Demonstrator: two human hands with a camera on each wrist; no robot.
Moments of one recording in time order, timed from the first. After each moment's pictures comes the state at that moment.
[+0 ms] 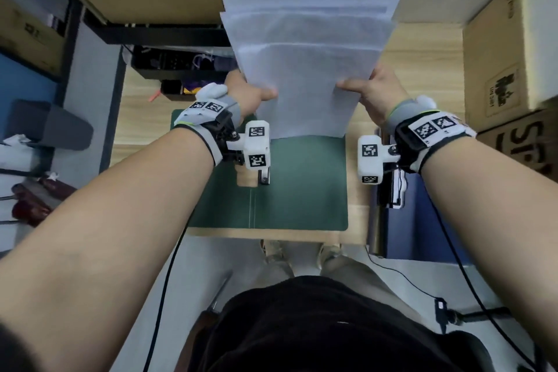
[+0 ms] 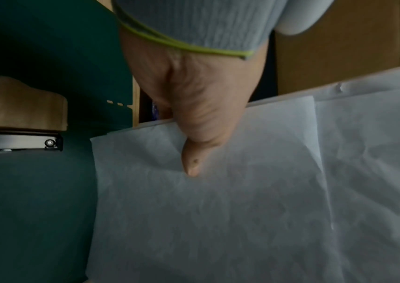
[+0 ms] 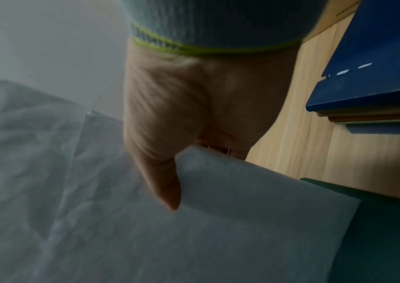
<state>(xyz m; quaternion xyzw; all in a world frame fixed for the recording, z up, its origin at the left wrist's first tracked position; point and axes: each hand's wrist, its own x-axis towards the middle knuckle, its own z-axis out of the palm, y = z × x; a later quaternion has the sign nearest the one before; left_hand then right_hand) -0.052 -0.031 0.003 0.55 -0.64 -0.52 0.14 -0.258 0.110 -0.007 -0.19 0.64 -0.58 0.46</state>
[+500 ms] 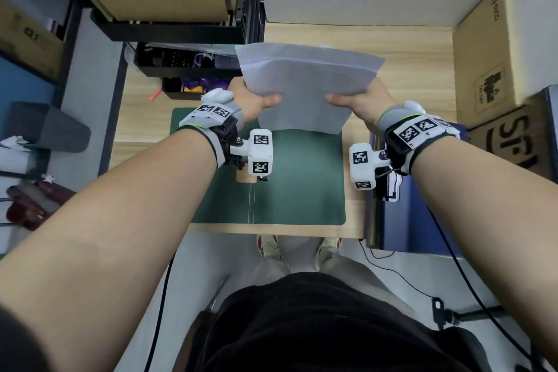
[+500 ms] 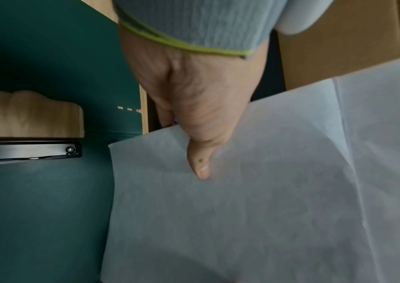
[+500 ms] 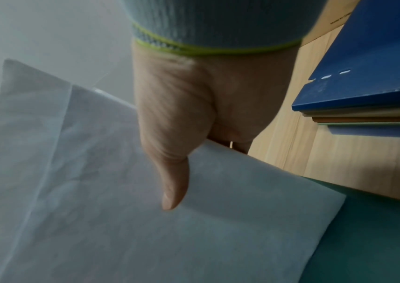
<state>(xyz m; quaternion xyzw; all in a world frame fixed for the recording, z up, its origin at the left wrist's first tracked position) -0.038 -0.012 0.008 0.54 -0.67 -0.49 0.11 -0.244 0.127 -0.012 -0.25 0.67 -0.52 0.46</state>
